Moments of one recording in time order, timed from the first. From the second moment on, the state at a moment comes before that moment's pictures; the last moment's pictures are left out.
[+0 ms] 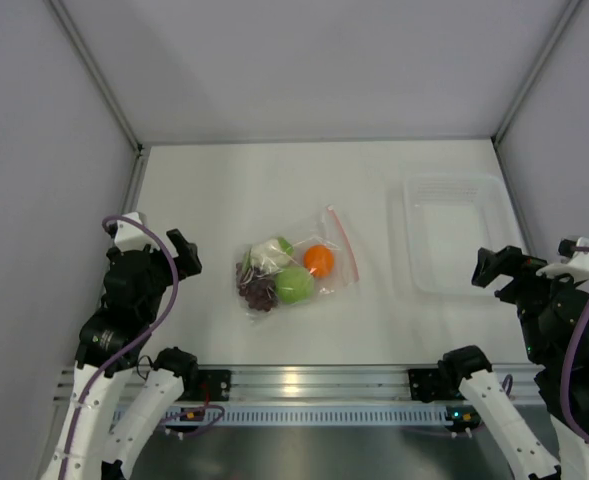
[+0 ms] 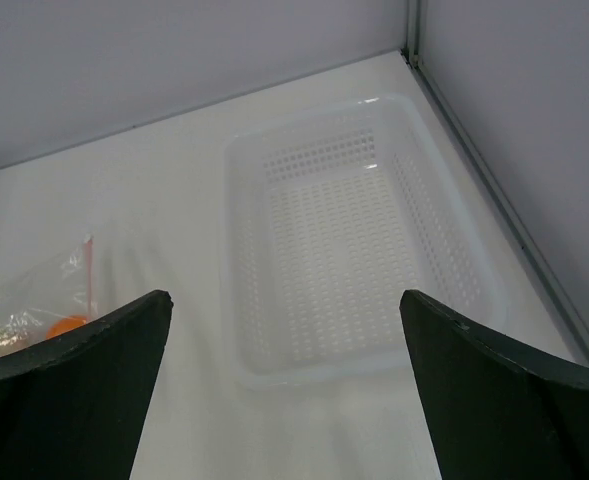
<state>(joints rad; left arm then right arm) -0.28 0.51 0.89 -0.74 -0.33 -0.38 0.28 0.33 1.09 -0.91 0.42 0.26</state>
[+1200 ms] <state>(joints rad) -0.28 0.51 0.88 -0.74 -0.34 -0.39 0.29 0.88 0.66 -0.29 -0.39 0.58</state>
